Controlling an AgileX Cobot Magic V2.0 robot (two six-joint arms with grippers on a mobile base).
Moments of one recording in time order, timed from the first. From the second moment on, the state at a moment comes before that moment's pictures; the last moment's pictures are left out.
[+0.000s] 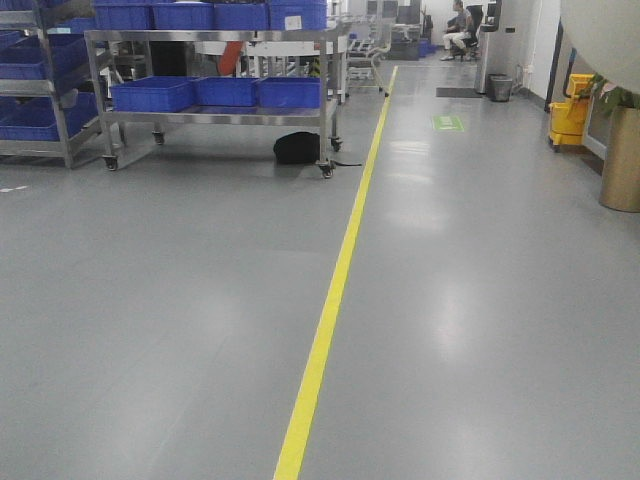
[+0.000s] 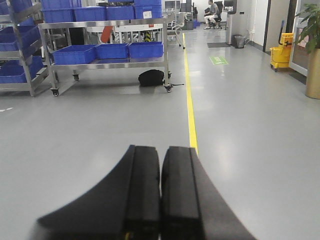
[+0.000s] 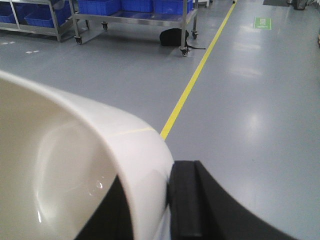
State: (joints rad) left arm -0.16 -0.01 0.01 -0.07 0.08 0.10; right arm 0.19 0.53 -0.60 -0.10 0.31 0.15
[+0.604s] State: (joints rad) left arm -0.16 -0.01 0.01 -0.07 0.08 0.10; right arm 0.19 0.53 -0.60 -0.10 0.31 0.15
